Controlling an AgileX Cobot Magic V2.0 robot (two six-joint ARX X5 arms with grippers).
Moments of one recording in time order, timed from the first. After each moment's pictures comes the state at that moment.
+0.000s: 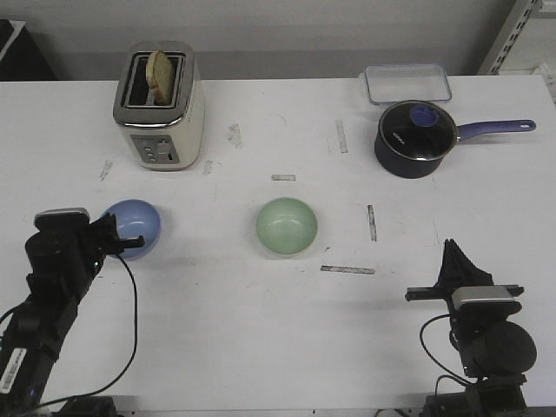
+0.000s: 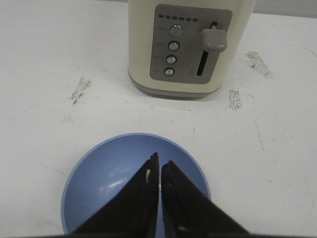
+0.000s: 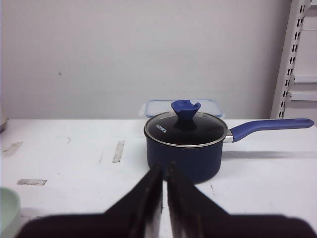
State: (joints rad) left arm -0.03 0.93 0.83 -0.24 -0.03 -0.13; right arm 0.06 0.33 0.42 -0.09 0.03 0.03
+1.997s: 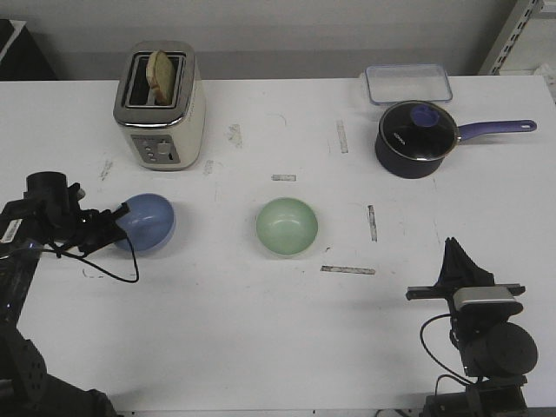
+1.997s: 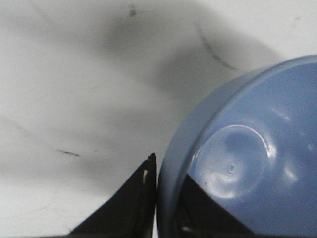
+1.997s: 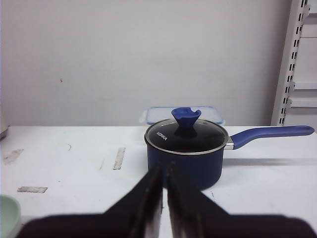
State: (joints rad) left arm 0.22 1.62 1.27 -0.77 0.37 -0.24; right arm 0.06 0.33 0.42 -0.07 0.03 0.03
